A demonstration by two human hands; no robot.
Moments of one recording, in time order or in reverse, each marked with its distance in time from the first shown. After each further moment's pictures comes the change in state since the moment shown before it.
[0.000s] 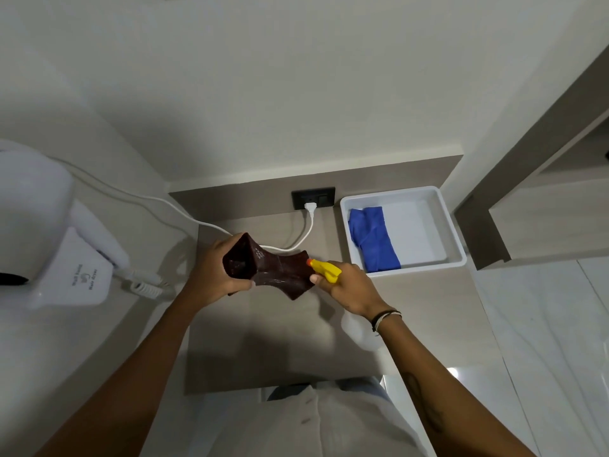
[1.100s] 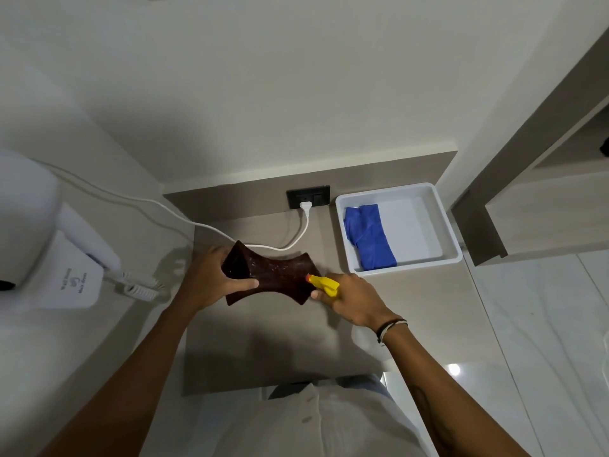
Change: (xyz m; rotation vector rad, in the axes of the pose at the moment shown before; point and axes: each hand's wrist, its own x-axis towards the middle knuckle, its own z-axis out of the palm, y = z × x) left_hand -0.006 0.021 0.001 0.127 0.010 -0.119; right_hand -0.023 0.012 -0.002 -0.121 -0.061 0.009
